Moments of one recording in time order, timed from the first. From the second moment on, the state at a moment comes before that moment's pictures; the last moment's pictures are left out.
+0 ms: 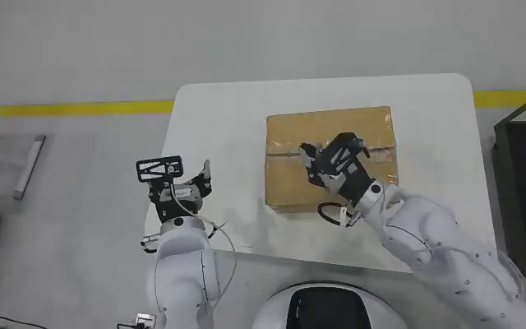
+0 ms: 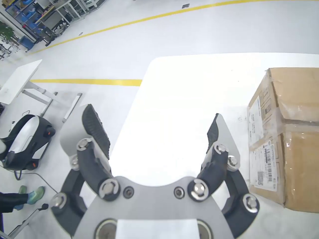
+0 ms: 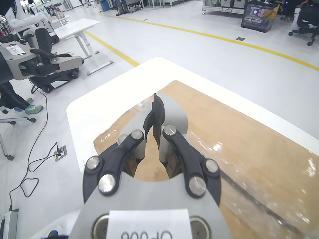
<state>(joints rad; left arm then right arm) 1.35 -1.56 -1.39 -2.25 1.98 0.15 -0.81 -1.03 -1.17 1.04 -1.98 -1.05 -0.06 0.41</state>
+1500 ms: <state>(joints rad) 1.34 -1.56 -1.38 -2.25 1.98 0.15 -0.81 -1.21 -1.18 1.23 -1.89 -1.30 -0.10 0.33</state>
